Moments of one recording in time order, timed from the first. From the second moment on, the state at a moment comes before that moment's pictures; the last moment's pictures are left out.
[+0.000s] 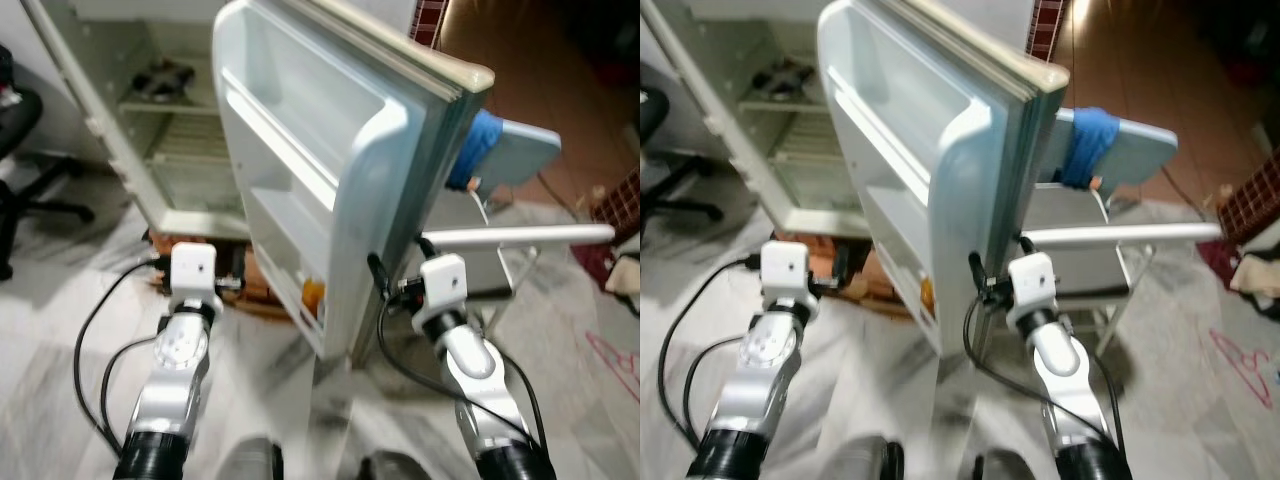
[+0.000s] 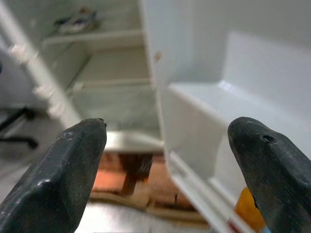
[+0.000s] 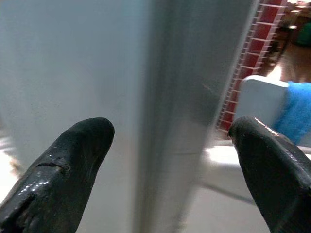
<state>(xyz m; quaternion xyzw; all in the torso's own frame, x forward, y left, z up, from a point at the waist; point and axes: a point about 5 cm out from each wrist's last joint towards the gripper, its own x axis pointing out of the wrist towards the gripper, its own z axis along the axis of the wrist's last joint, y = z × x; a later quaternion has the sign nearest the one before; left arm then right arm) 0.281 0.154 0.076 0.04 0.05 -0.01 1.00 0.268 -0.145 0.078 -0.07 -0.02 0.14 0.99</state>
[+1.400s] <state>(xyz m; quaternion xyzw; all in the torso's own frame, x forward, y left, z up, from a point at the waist) 0.212 0.175 0.051 0.06 0.17 -0.07 0.98 0.241 -0.131 0.056 0.08 0.16 0.39 0.91</state>
